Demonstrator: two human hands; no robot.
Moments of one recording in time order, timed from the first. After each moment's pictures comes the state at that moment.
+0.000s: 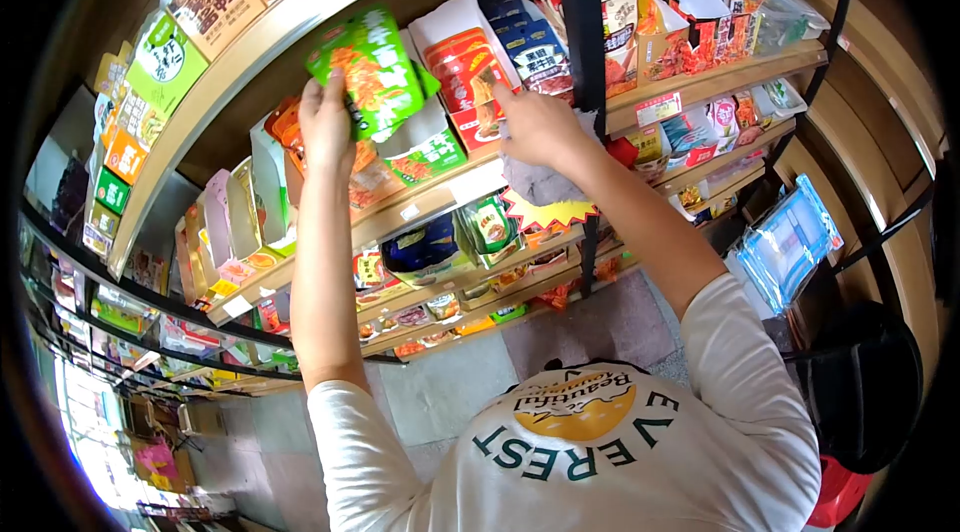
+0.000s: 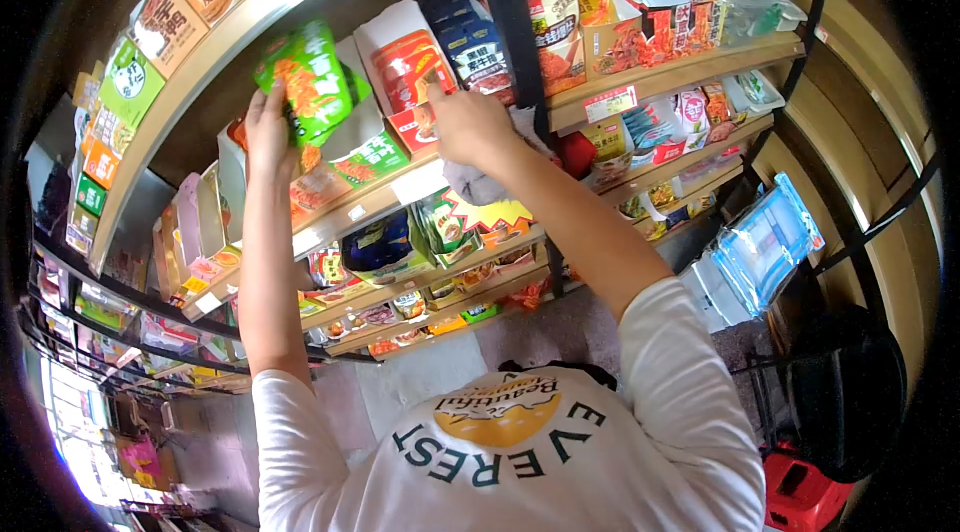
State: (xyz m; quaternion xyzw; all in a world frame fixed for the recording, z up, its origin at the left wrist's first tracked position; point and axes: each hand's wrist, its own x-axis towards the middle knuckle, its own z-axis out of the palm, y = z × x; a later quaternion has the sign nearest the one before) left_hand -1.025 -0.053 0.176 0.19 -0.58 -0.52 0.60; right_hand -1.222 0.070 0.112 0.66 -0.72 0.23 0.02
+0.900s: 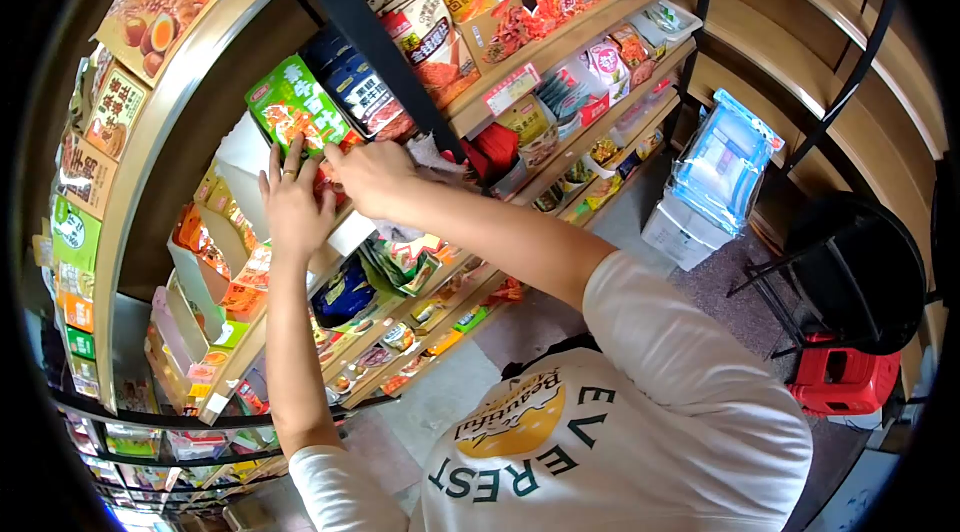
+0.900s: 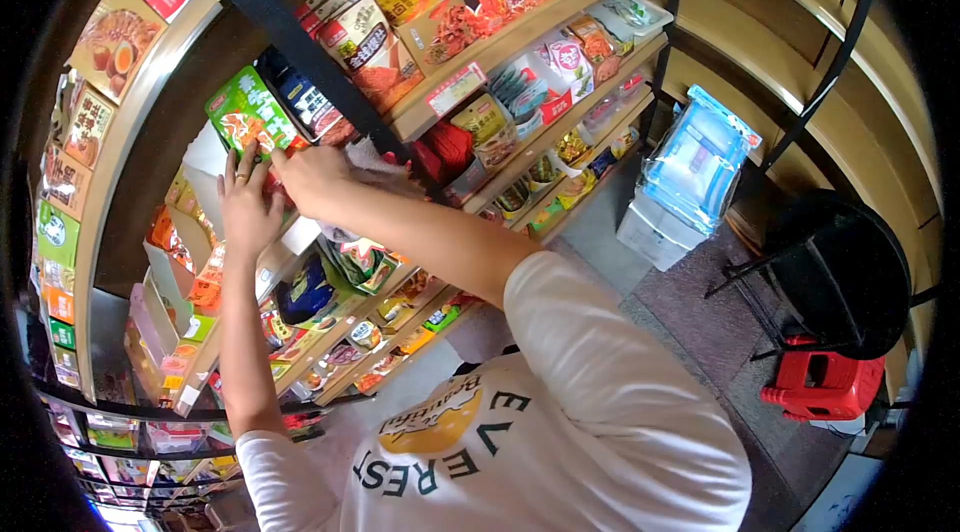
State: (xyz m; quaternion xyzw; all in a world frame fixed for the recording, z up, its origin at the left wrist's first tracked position) left_hand -1.087 0.003 0.128 0.23 -0.92 0.22 0.22; right_hand -1.215 0.079 0.103 0.65 -0.71 0.29 0.01
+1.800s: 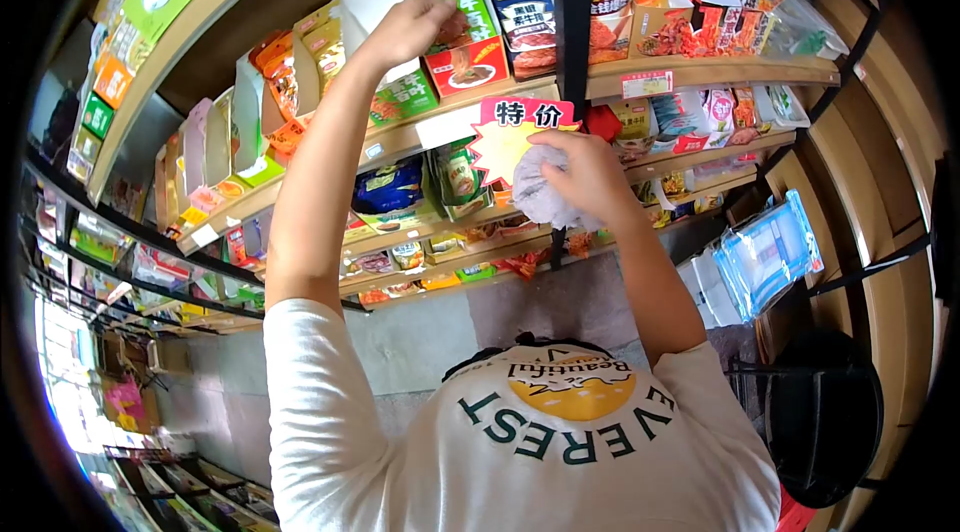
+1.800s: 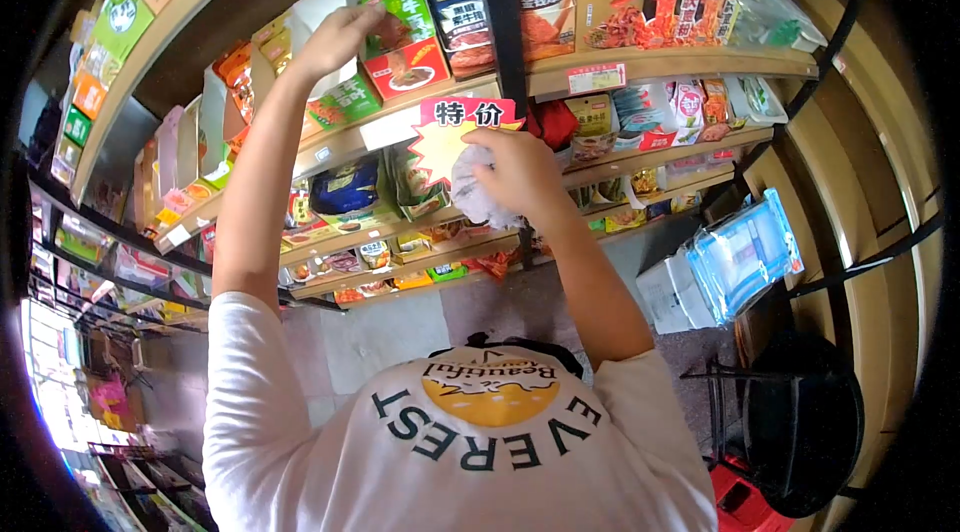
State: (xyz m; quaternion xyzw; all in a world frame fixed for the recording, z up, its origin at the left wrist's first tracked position) left_hand -1.103 -0.034 0.170 0.28 -0.89 -0.28 0.22; right_hand -1.248 0.181 0.044 0.65 -0.62 0.42 -0.09
